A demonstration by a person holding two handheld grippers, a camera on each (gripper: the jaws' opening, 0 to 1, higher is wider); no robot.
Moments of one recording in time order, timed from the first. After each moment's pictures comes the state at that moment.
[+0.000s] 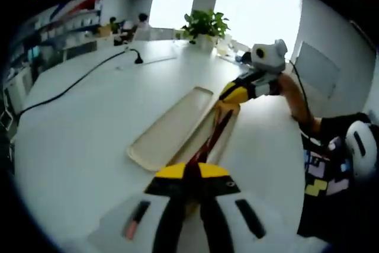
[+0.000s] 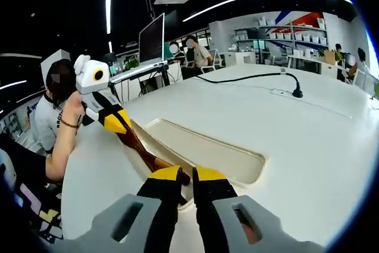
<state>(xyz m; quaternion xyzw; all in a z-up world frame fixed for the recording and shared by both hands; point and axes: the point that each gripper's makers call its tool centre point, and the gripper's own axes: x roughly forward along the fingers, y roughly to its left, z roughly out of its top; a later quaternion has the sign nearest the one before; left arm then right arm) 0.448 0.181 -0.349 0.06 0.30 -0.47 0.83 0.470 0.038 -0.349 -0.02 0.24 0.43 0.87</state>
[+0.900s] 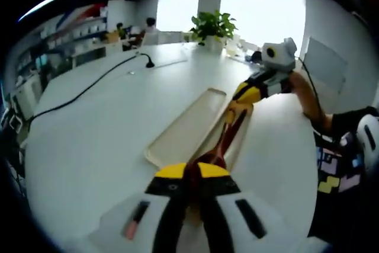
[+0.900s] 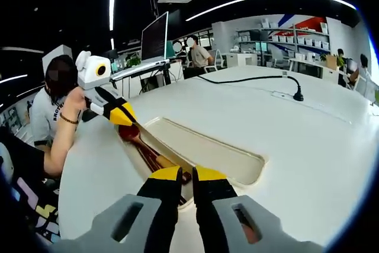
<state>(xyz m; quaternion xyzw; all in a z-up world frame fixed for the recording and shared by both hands) 0.462 0.195 -0.349 0.09 0.29 -0.43 0.85 0.469 0.037 -0.348 -0.04 0.24 0.43 0.87</state>
